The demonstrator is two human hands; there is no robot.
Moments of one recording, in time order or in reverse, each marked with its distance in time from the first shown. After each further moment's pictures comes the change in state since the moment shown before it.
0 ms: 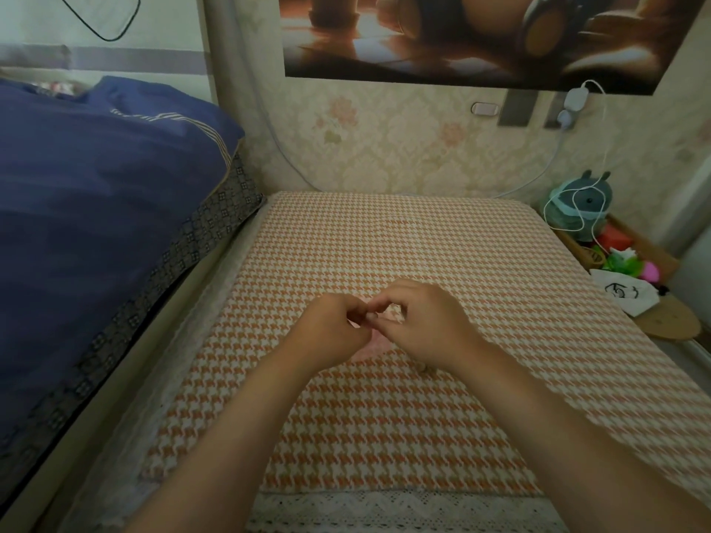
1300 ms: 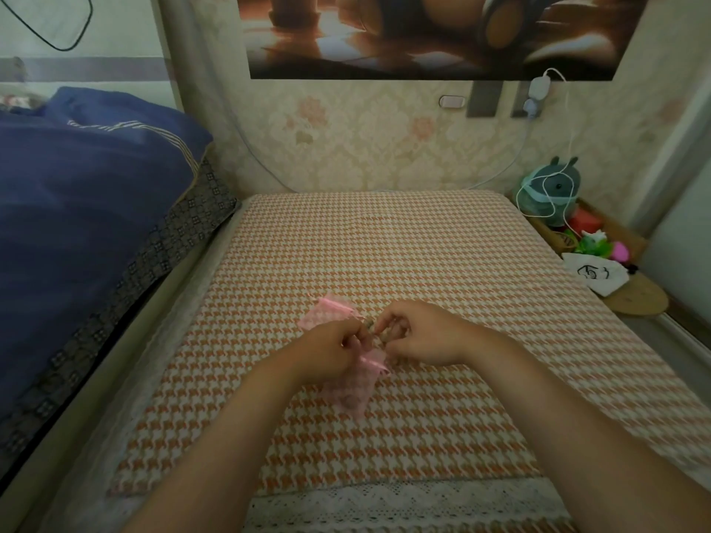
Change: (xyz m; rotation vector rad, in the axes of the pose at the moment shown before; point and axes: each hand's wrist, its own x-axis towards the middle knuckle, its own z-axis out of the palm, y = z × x) left_hand 0.007 -0.002 0.035 0.128 -0.349 0.022; right_hand -0.021 0.039 -0.024 0.229 -0.440 0.348
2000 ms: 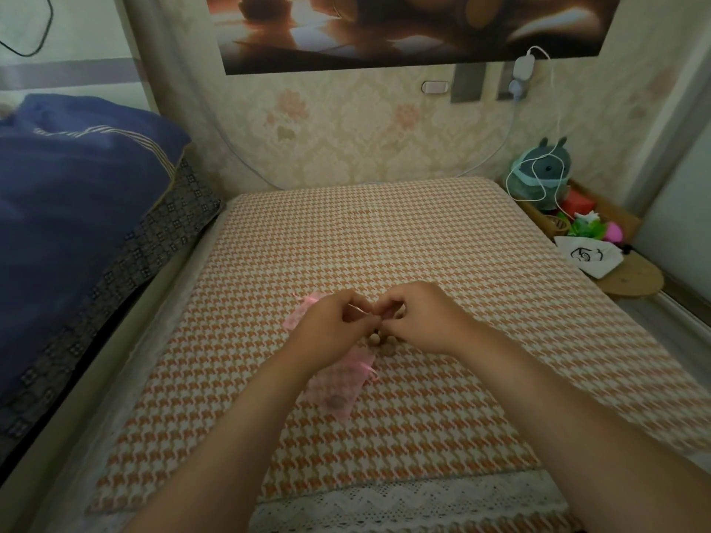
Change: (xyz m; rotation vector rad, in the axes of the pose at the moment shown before) left_hand 0.027 0.024 0.014 -0.321 0.266 -0.031; right_hand 0.004 0.024 -0.005 -0.030 0.271 -0.088
